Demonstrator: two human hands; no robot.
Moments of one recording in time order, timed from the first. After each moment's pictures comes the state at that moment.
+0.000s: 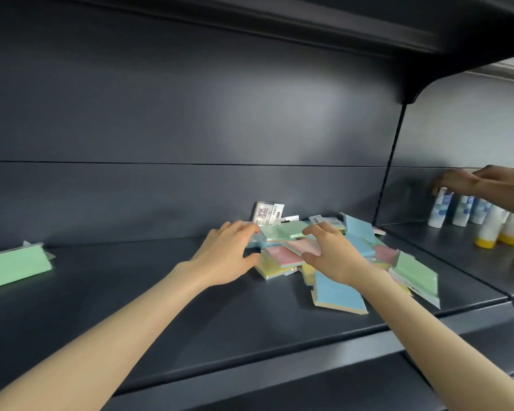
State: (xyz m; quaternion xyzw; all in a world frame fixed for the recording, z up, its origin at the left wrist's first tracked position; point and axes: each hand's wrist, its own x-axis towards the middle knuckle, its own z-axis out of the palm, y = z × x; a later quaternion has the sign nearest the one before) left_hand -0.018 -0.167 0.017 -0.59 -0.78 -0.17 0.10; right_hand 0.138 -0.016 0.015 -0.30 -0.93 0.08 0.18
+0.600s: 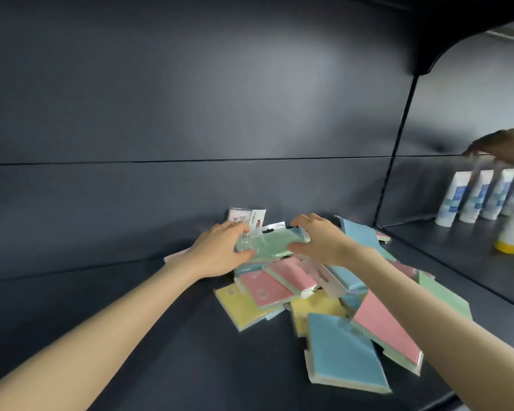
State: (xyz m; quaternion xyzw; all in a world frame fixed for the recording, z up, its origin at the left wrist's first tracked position) left_hand -0.086 -0.024 -0.003 -0.59 -0.79 -0.18 -0.01; right_hand 0.074 0.119 0.011 -0.32 -0.93 0.10 0.11
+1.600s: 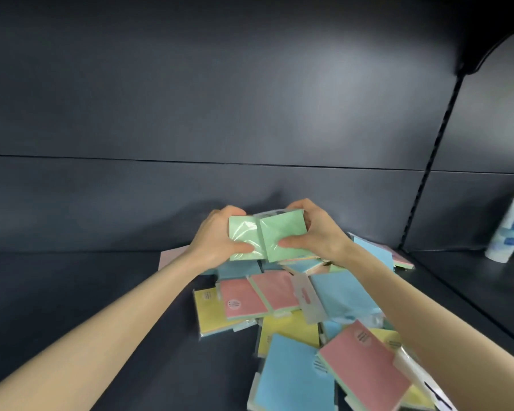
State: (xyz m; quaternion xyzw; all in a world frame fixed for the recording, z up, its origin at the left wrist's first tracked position) left_hand -0.061 0.007 0.004 -0.41 -0.79 -0.44 -0.02; right_hand 0.062 0.178 0.013 -0.16 -0.87 0.41 0.23
